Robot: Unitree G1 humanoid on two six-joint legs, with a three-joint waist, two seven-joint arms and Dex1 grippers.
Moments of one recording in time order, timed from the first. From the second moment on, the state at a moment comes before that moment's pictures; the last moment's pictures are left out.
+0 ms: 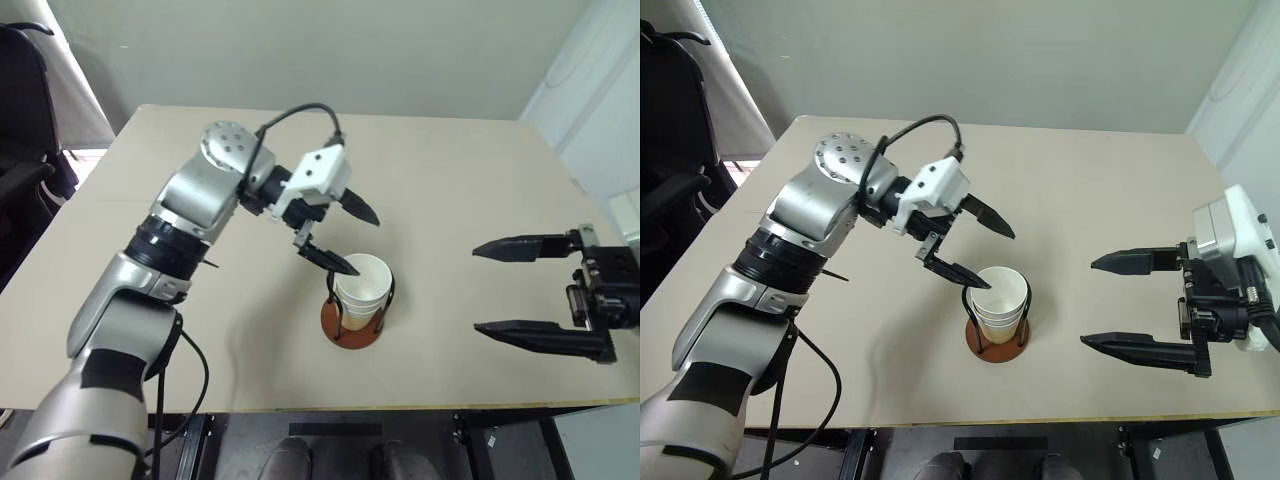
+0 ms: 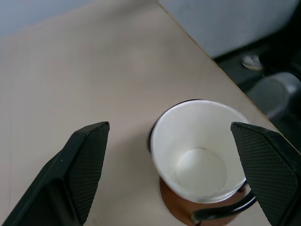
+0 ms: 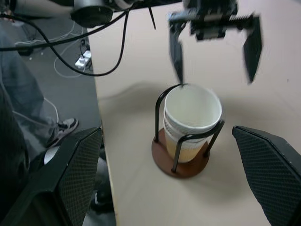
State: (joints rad) left arm -1.18 0.66 -0.38 0.32 -0.39 0.28 -1.55; right arm -0.18 -1.23 -0.63 -0.67 1.23 0.97 1.00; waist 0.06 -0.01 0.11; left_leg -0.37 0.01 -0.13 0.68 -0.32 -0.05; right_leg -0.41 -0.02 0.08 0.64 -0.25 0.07
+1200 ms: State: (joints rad) left arm -0.53 1.10 0.24 0.14 -0.59 0.70 -1.41; right arm -0.06 -1.21 -0.64 -0.16 0.80 0.75 1.37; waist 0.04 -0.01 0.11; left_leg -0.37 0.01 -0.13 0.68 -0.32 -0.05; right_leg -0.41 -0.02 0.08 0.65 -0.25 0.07
